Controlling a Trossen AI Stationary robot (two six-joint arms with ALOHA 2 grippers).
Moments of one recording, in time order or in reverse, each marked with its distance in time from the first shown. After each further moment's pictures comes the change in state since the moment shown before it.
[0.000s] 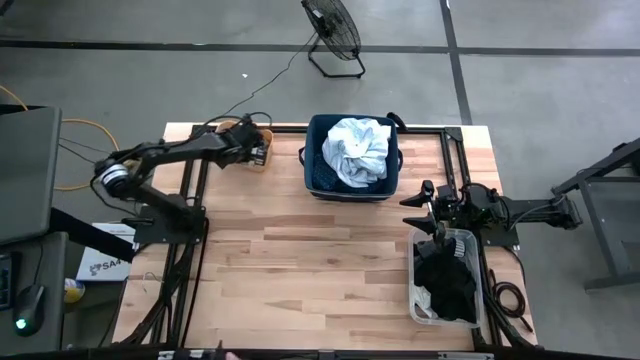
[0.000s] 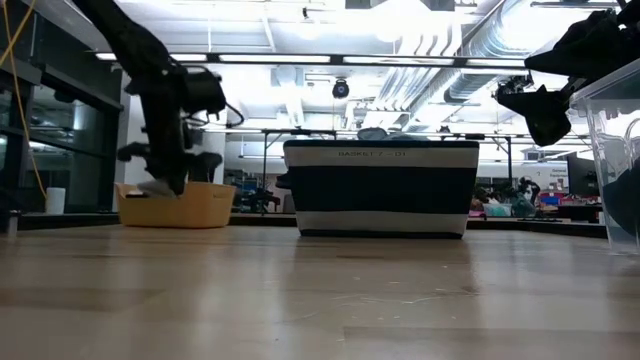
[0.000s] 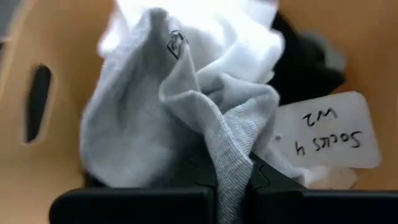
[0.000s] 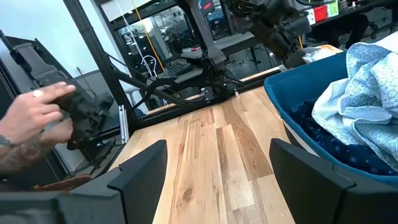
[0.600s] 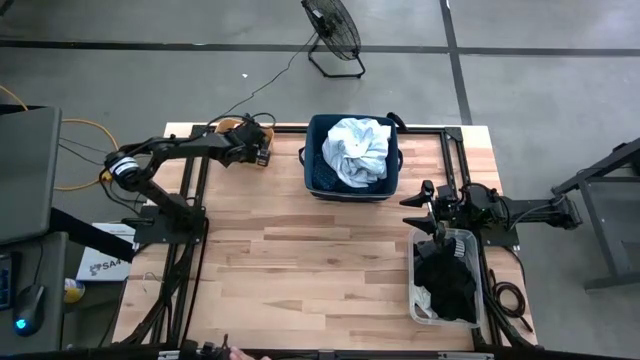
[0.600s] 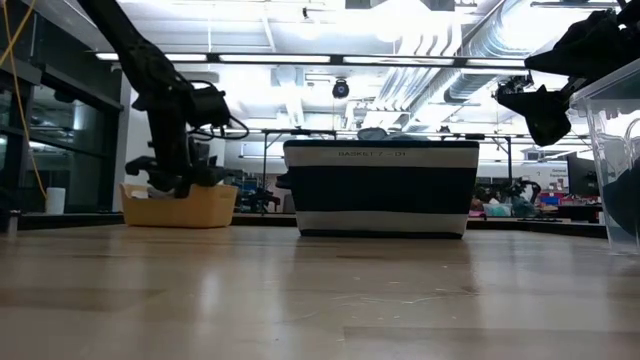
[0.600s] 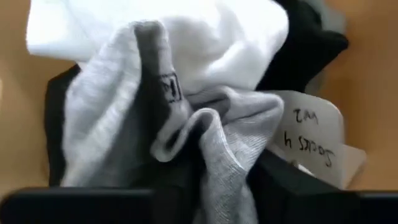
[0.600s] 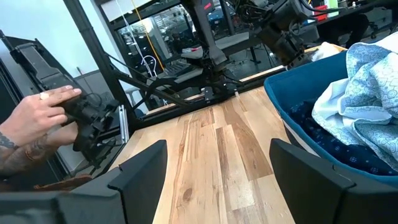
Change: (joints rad) left arm 0.035 0.102 0.000 0.104 0.053 0.076; right arm 0.000 0.000 0.000 0.000 0.000 0.000
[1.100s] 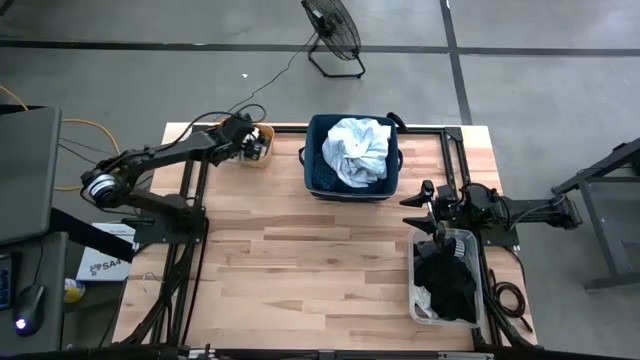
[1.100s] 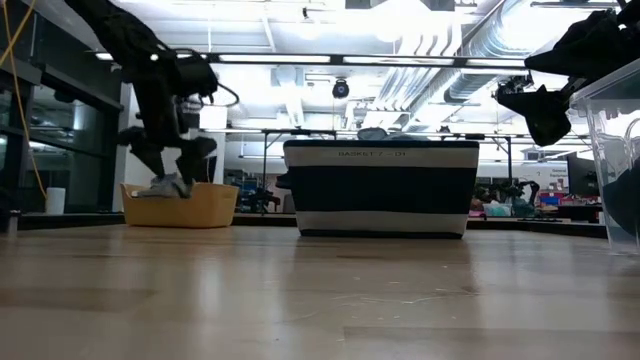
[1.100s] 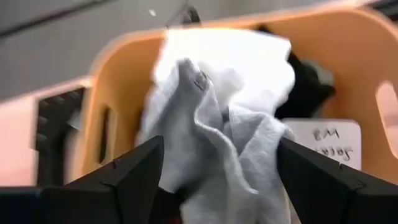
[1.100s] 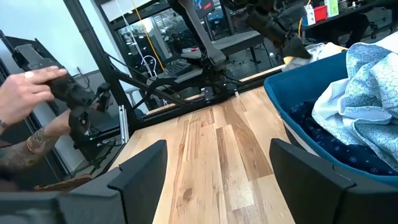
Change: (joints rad) left arm 0.000 -0.215 -0.002 -0.102 -0.098 0.060; right arm 0.000 0.000 0.000 0.000 0.000 0.000
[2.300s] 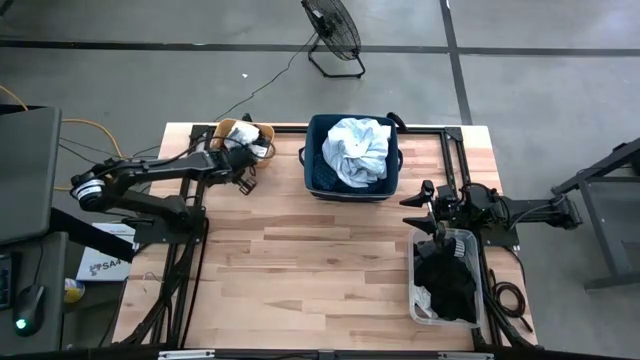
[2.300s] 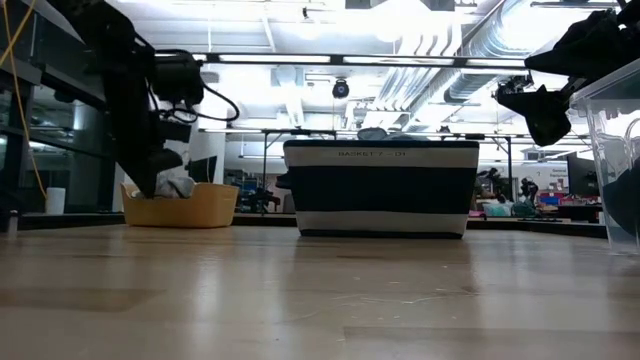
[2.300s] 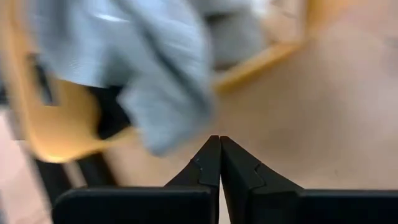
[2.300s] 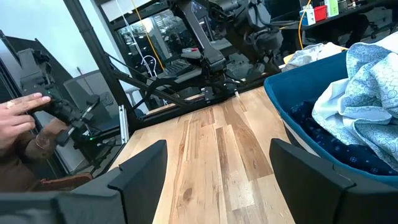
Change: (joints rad) left arm -0.230 -0.106 -0.142 -0.168 0.021 0.156; right arm 0.000 0.000 0.000 0.000 0.000 0.000
